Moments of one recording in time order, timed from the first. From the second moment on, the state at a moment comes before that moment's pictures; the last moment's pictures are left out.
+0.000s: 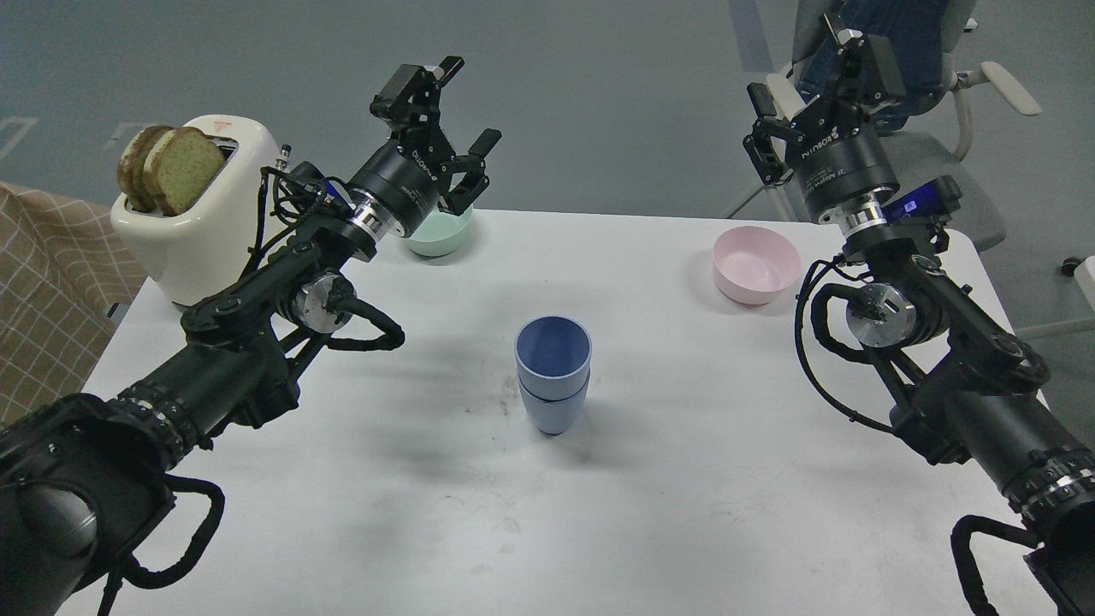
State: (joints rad) left arm -0.81 0.16 -0.79 -0.68 0.44 -0.39 -0.45; right arm 0.75 -0.12 0.99 0.80 -0.51 0.25 0.49
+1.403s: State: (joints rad) left arm -0.81 0.16 -0.80 -0.68 0.44 -0.39 -0.45; right arm 0.77 -0.12 0.99 0.79 -0.51 0.25 0.49
